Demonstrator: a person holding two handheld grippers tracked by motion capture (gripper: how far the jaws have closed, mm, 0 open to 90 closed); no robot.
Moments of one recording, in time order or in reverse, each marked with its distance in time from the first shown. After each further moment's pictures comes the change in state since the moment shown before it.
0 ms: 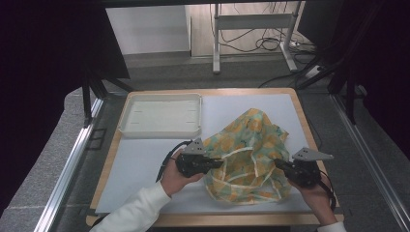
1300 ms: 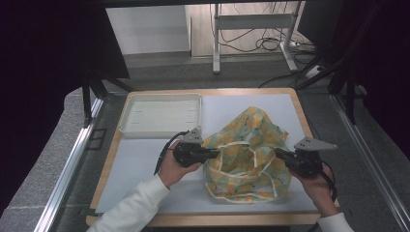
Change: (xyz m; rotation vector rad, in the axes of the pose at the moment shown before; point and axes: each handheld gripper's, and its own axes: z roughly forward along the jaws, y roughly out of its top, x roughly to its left) left arm 0.021 0.014 -0.007 0.017 0.058 -0.035; right arm -0.005 0.030 -0.006 -0.047 -0.005 -0.011
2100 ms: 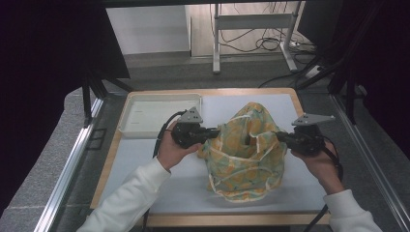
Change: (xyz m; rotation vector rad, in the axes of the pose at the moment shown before) left arm 0.013 0.053 -0.025 -0.060 0.069 0.047; right arm -0.014 0.064 -0.003 0.107 -0.022 -0.057
